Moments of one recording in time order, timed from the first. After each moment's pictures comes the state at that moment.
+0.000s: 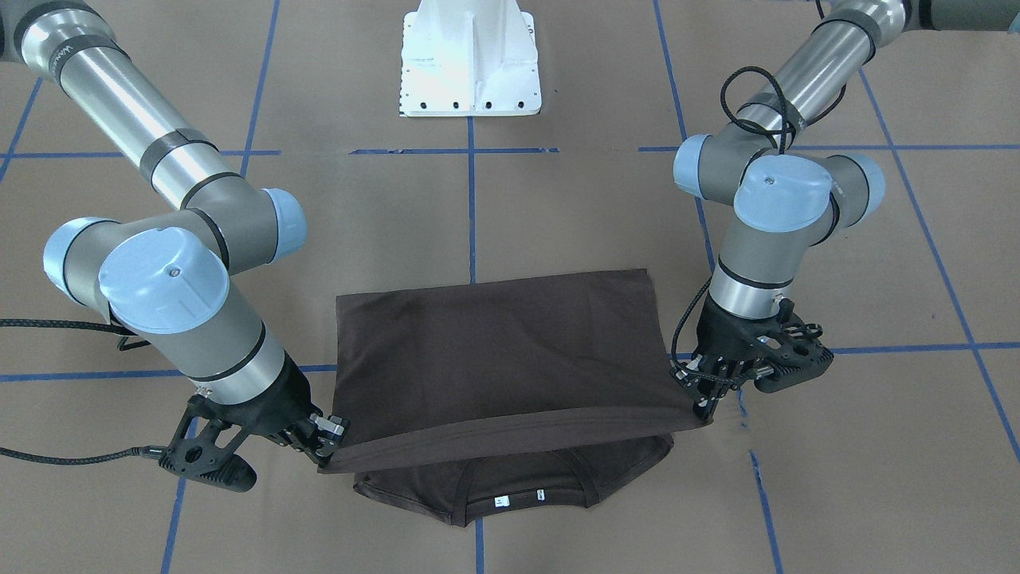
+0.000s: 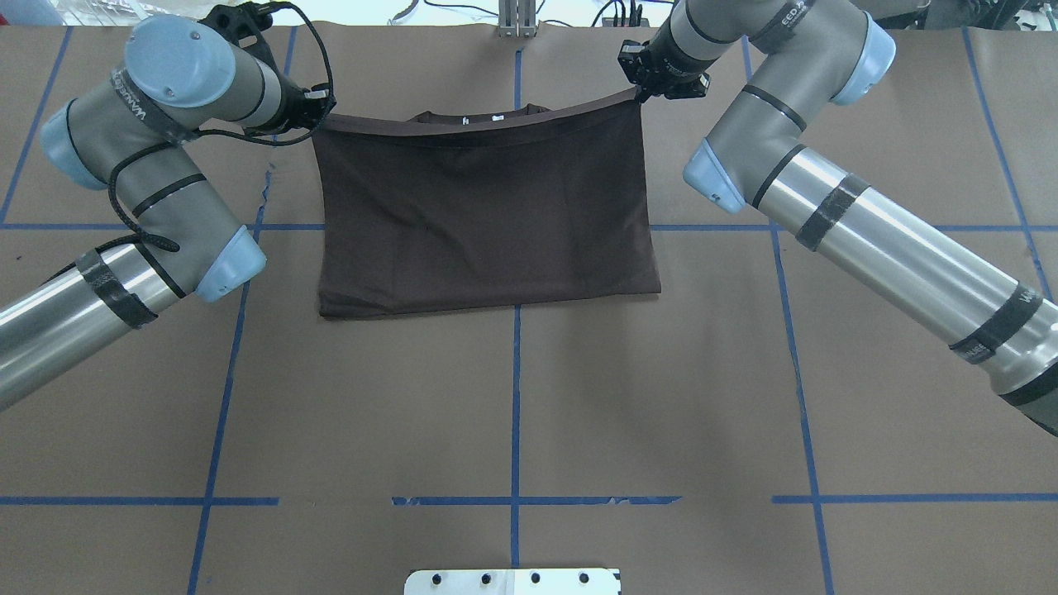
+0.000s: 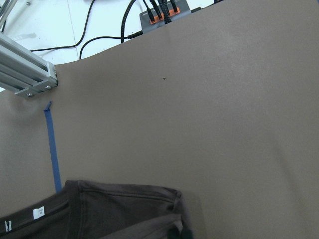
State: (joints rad) left arm -0.86 -2.19 -1.38 -2.07 -1.74 -1.34; right arm 0.92 -0.73 1.13 -1.06 2.01 1.32
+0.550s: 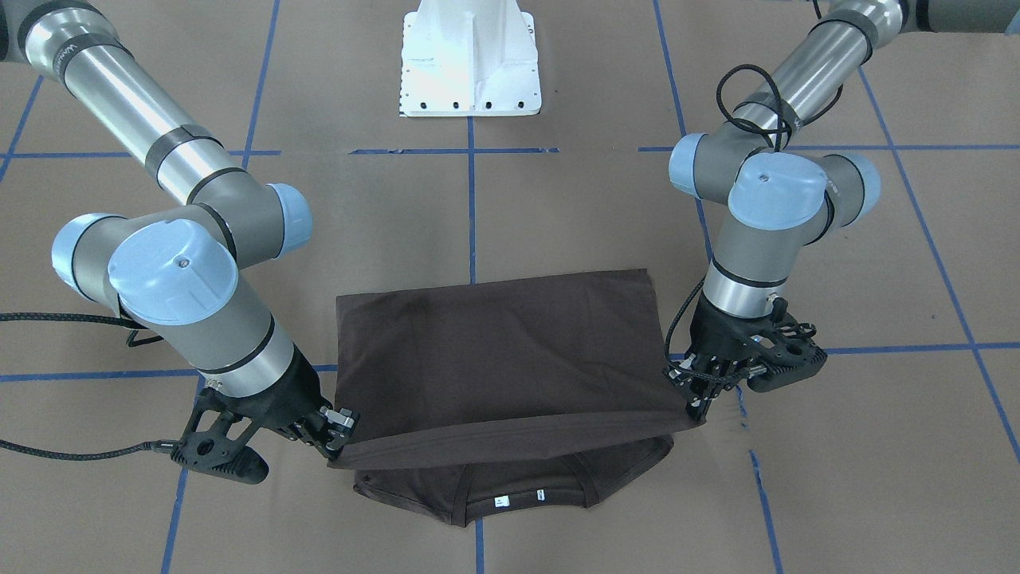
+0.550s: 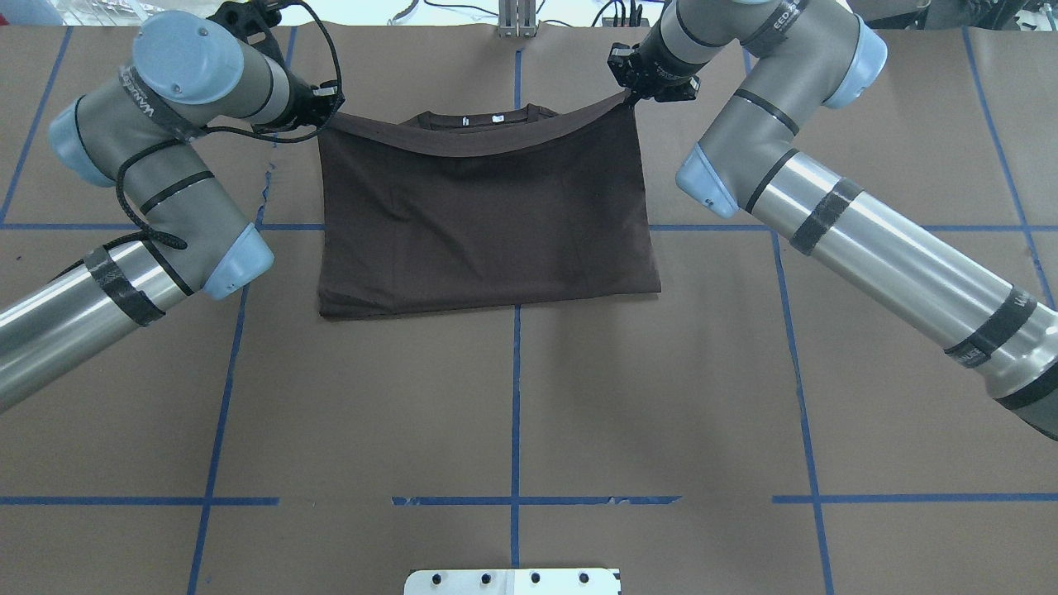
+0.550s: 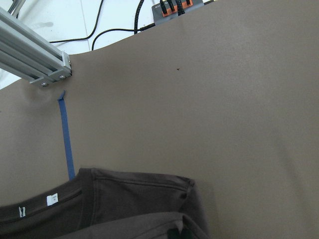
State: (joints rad) left arm -0.86 -2.20 -1.38 -2.07 -1.74 -1.34; right arm 0.91 -0.73 1.15 -1.06 2.02 1.32
